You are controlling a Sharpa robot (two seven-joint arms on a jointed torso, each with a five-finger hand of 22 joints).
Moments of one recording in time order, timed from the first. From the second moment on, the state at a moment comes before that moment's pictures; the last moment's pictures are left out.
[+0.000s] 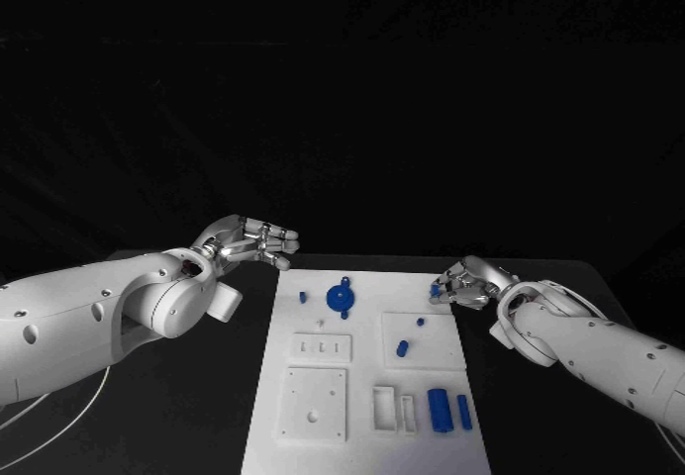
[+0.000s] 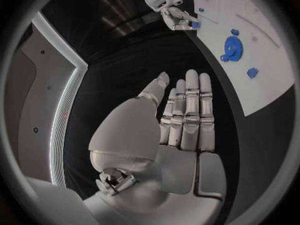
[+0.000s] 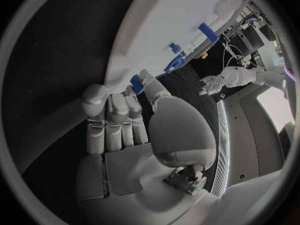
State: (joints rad) left arm 1.45 -0.83 -0.17 1.42 -0.23 -0.24 0.23; left_hand 1.34 0.00 0.12 -0.13 0.16 1.06 0.12 0.08 0.07 1.31 0.05 0.08 0.06 1.39 0.01 0.24 0.13 0.08 1.03 0.01 0.58 0.23; right arm 0.98 -0.76 0.31 1.13 -1.33 -0.29 0.07; right_hand 1.26 -0.02 0.21 -0.23 0.16 1.23 0.06 0.06 0.07 1.29 -0.03 1.07 1.21 1.46 -0.09 1.02 1.12 0.09 1.46 -0.11 0.81 1.31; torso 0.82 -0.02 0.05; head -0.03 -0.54
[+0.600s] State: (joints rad) left arm 1.48 -0.69 -0.17 1.31 -0.36 -0.15 -0.04; left_hand 1.23 -0.01 0.03 0.03 0.10 1.17 0.05 0.07 0.12 1.47 -0.05 0.41 0.22 1.41 -0.11 0.93 0.53 0.05 1.08 -0.13 0.99 0.52; right arm 1.05 -0.70 0.31 1.29 -1.44 -0.31 -0.10; right_hand 1.27 -0.07 0.28 -0.15 0.11 1.24 0.06 0.06 0.07 1.29 -0.03 1.07 1.22 1.46 -0.09 1.02 1.12 0.09 1.46 -0.11 0.82 1.31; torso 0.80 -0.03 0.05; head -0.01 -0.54
